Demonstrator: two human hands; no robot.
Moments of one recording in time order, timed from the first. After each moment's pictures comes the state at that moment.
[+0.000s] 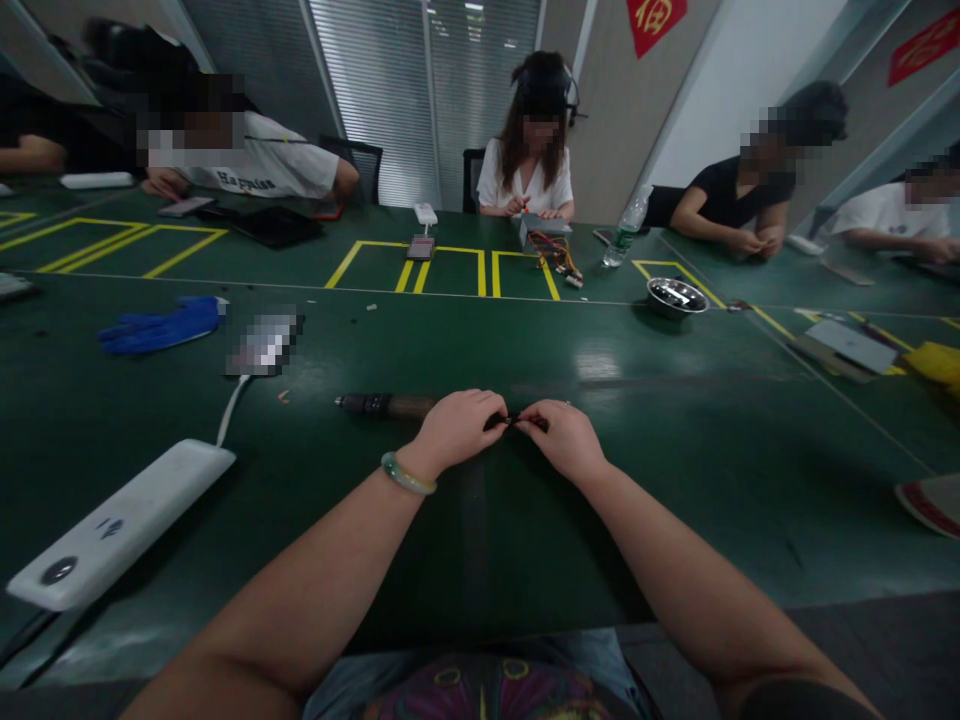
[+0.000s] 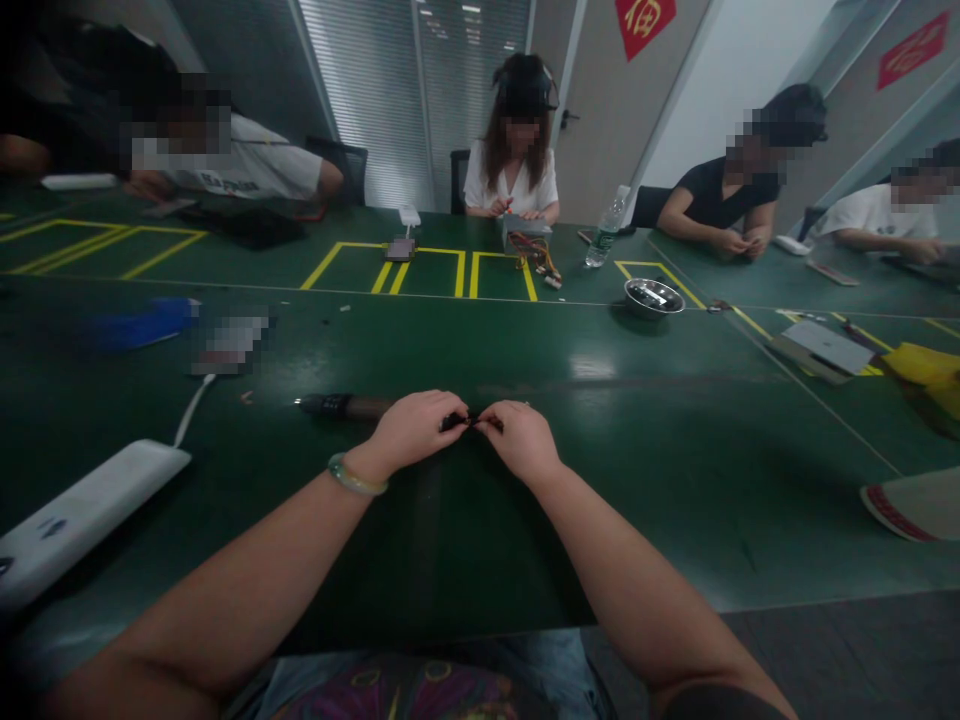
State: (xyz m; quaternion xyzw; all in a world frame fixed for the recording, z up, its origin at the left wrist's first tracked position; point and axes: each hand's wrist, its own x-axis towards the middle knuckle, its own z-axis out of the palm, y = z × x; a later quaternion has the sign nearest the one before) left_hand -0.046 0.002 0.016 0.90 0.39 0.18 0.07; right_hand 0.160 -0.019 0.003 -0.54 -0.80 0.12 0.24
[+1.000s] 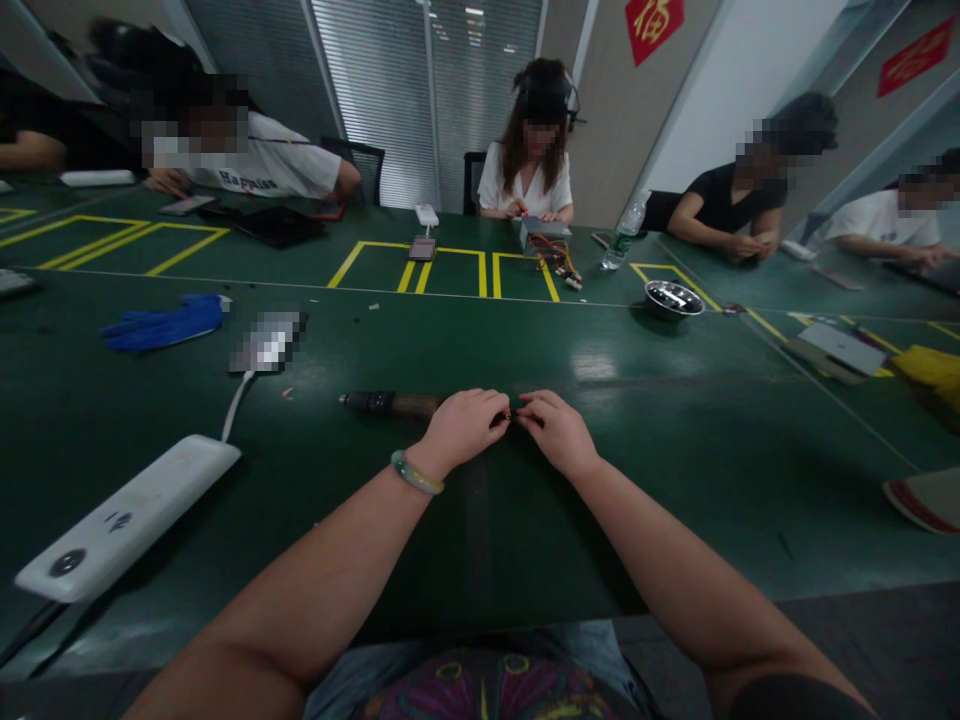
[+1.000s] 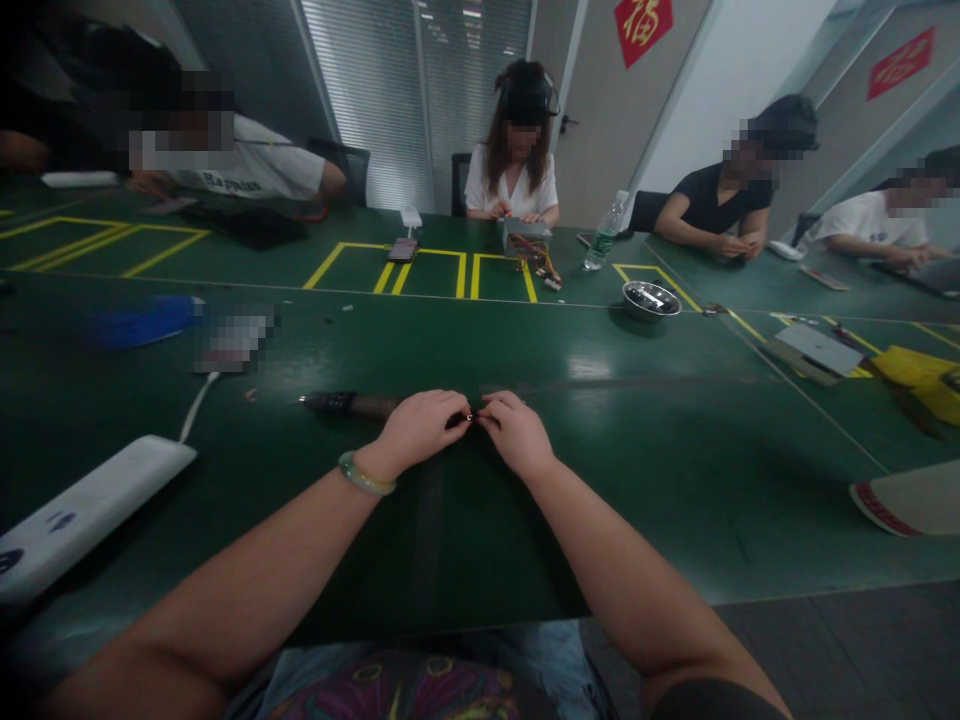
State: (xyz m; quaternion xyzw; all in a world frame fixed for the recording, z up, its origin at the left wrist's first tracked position) left_hand -0.041 -0.003 0.016 0.89 0.41 0.18 0.04; right_hand 0.157 -0.014 -0.011 -0.50 -0.80 0.11 0.29
